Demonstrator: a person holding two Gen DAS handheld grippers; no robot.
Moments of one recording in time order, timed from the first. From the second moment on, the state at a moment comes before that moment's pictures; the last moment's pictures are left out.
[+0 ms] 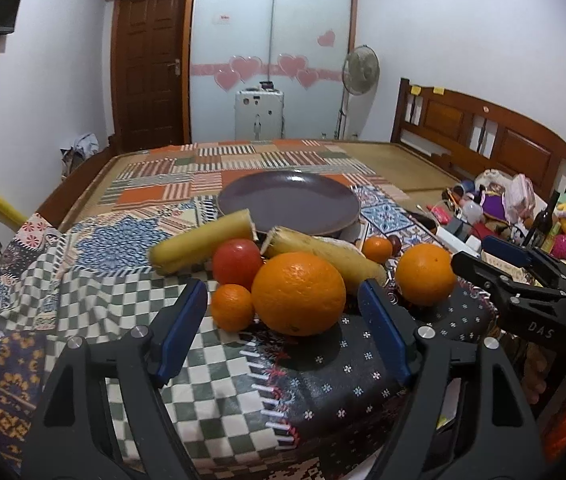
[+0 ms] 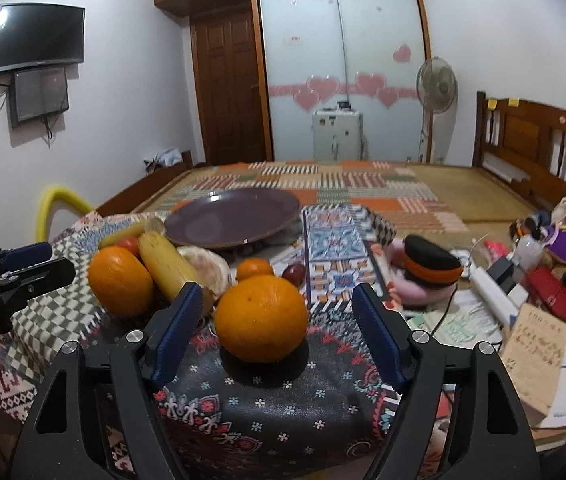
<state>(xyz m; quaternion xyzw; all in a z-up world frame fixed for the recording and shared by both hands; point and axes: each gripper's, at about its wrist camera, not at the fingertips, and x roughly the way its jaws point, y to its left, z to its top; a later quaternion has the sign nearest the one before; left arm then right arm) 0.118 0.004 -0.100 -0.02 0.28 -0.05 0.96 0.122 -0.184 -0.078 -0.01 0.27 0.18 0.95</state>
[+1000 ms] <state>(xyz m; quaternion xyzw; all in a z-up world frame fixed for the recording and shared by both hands) 0.159 -0.025 -0.137 0.04 0.29 -0.04 0.96 0.157 -0.162 -0.108 -0.01 0.32 0.22 0.92</state>
